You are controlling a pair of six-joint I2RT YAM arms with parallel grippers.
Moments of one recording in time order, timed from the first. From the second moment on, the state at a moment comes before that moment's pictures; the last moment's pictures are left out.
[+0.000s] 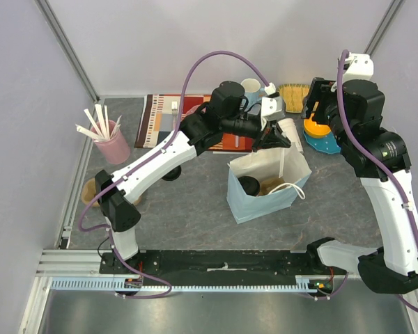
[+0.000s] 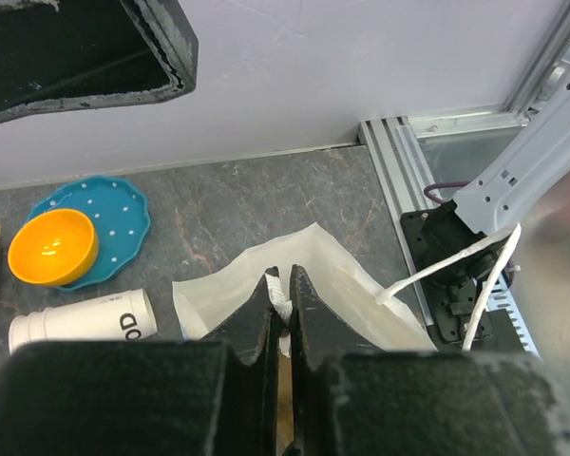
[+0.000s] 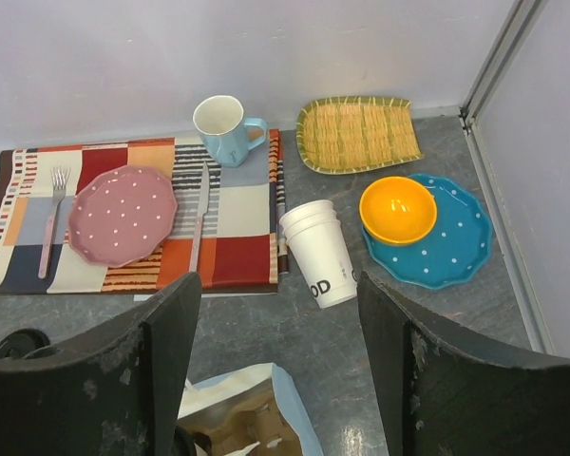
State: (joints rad) left arm -0.90 1.82 1.93 -0.31 0.80 0.21; right arm 0.35 1.19 1.76 -0.85 0.38 0.21
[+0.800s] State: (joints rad) left arm -0.89 1.80 2.05 -0.44 0.70 0.26; right arm 0.35 1.20 1.76 -0.83 0.33 0.21
